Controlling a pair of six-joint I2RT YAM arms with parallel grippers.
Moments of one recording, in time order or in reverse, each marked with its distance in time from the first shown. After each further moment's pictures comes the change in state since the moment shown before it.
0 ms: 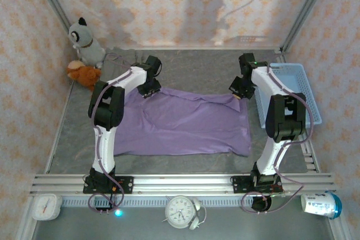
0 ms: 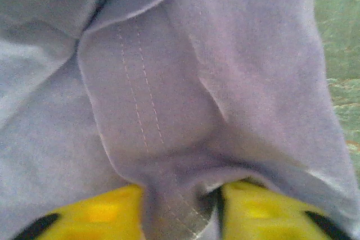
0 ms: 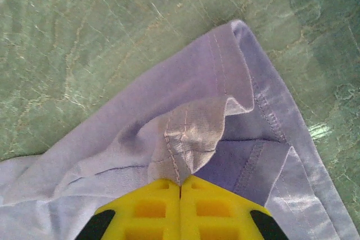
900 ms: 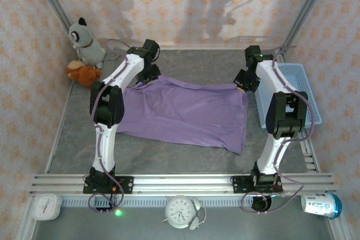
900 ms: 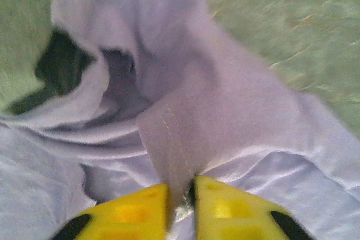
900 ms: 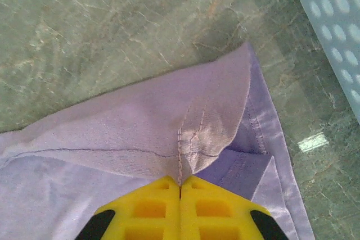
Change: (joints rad) left arm 0.030 0.048 0.307 -0.212 0.058 0.172; right arm -0.050 0.045 0.137 -0.074 0.003 -0.049
